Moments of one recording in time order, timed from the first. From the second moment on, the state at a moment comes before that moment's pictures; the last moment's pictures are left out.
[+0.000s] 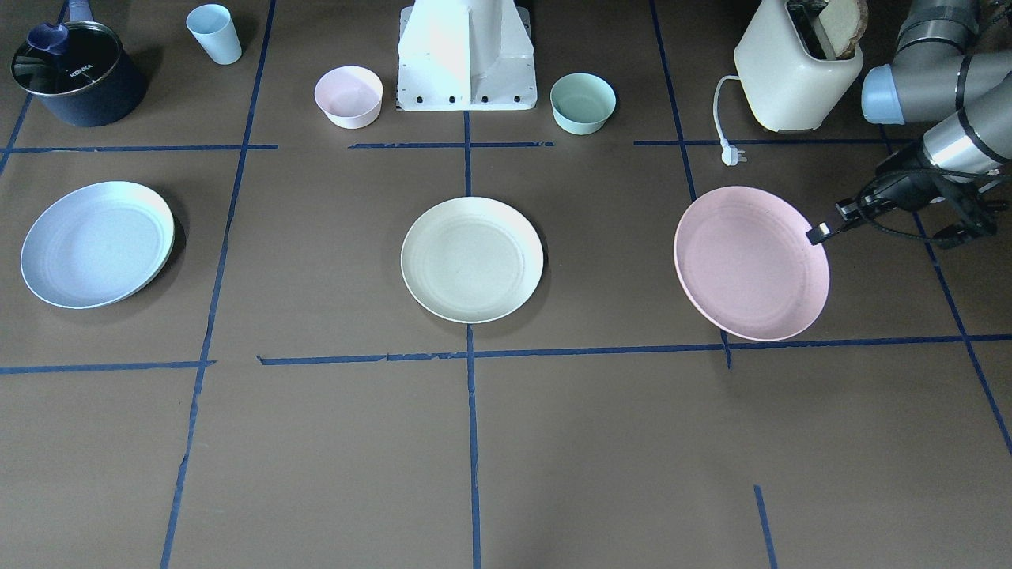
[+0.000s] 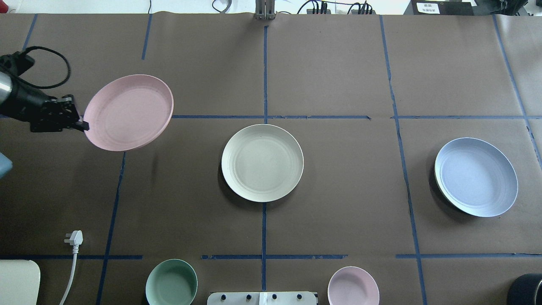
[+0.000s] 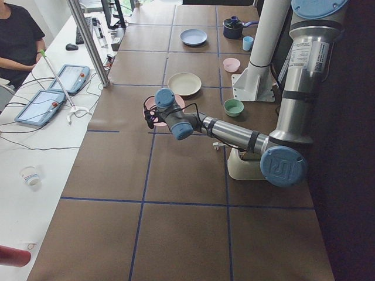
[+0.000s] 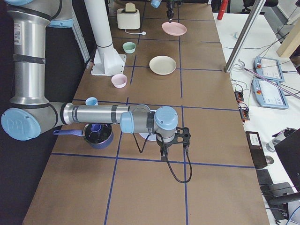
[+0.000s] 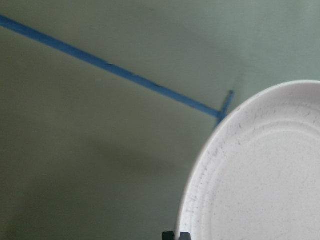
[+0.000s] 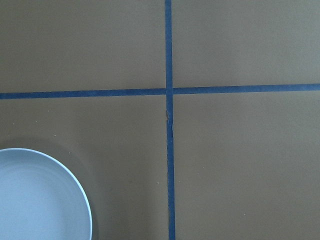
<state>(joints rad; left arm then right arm) -1.00 -1.72 -1.70 -2.23 -2.39 -1.44 1.60 -1.66 1.71 -1.56 2.39 0.04</state>
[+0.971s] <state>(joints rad) -0.58 -2.01 -1.75 -2.04 -2.01 -1.77 1.60 -1.66 1.73 -1.56 2.40 0.04</state>
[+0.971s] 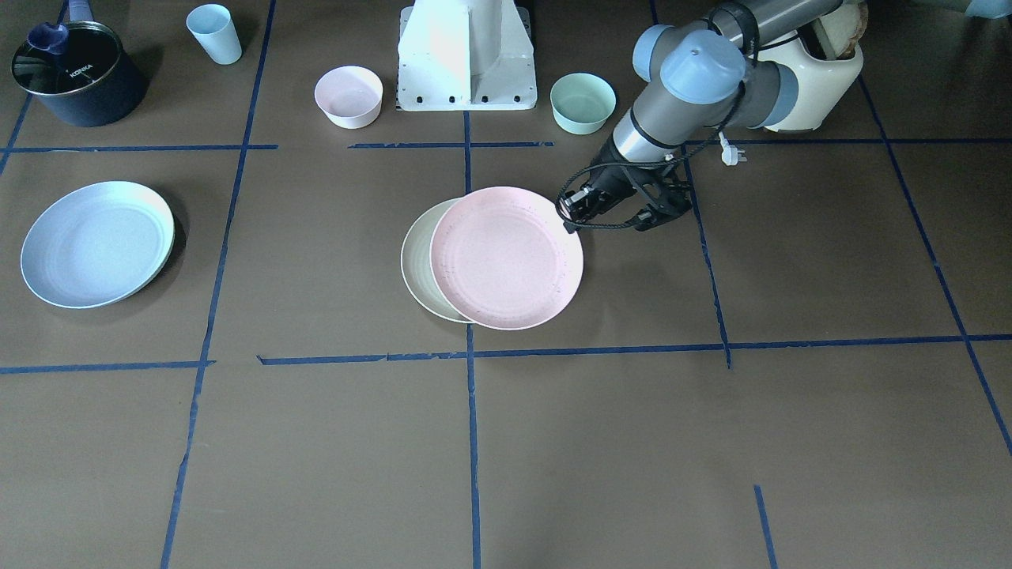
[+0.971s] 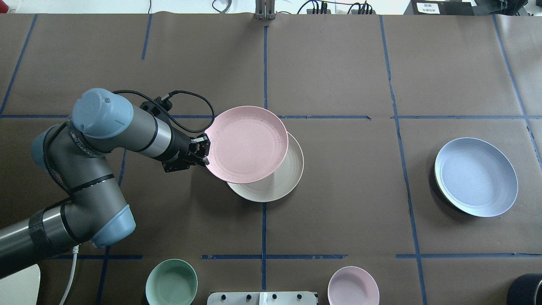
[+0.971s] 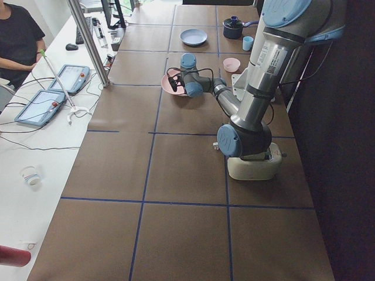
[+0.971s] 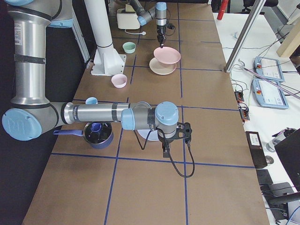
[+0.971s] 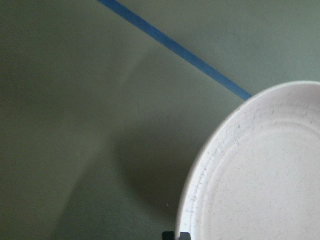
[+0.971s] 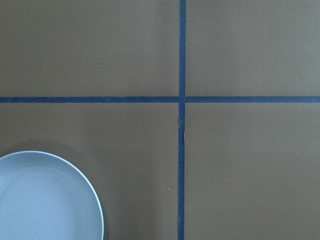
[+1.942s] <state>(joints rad) -0.51 -2.03 -1.76 -2.01 -1.98 -1.78 1.60 -1.66 1.73 -1.56 2.40 0.05</state>
